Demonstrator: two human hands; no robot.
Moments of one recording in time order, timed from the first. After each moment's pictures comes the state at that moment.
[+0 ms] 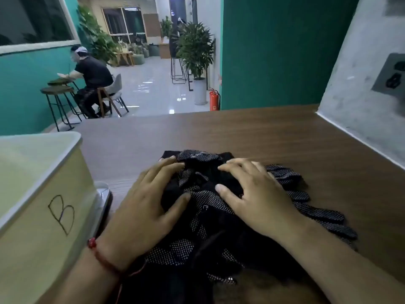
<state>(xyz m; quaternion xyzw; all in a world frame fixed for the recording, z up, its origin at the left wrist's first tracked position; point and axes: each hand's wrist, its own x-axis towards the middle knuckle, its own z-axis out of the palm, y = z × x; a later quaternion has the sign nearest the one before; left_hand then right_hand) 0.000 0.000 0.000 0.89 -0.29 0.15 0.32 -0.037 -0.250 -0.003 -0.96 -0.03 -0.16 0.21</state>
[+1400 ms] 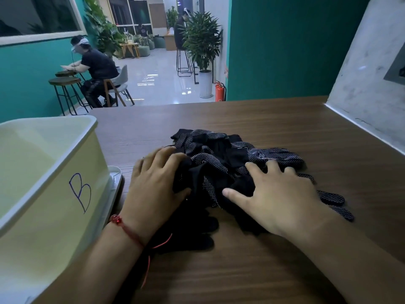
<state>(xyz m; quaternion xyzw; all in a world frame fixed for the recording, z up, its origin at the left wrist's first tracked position) 0.007 0.000 -0.014 0.95 -0.21 0.20 0.13 -0.072 -0.229 0.029 -0.99 0.12 0.04 -0.01</state>
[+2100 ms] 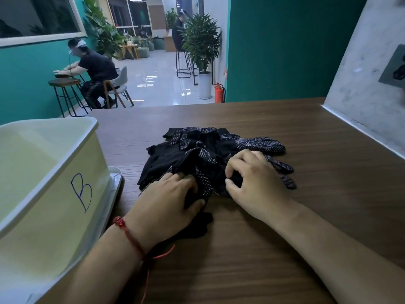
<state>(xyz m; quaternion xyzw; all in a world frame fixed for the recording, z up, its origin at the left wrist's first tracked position) -0.005 -0.007 -0.017 0.95 -0.29 0.08 0.09 -0.031 -0.241 -0.024 -0.95 -0.05 -0.23 0.19</state>
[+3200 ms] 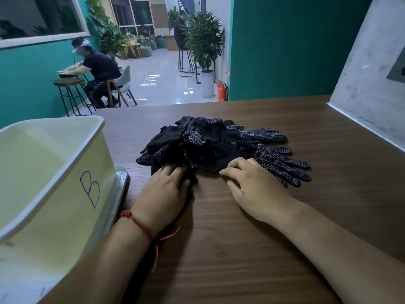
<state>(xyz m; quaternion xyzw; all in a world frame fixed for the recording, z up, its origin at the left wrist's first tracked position) 0.027 0.005 -0.043 0.97 -0.20 0.09 0.14 -0.019 -0.240 -0.039 -0.97 -0.10 -0.15 0.15</state>
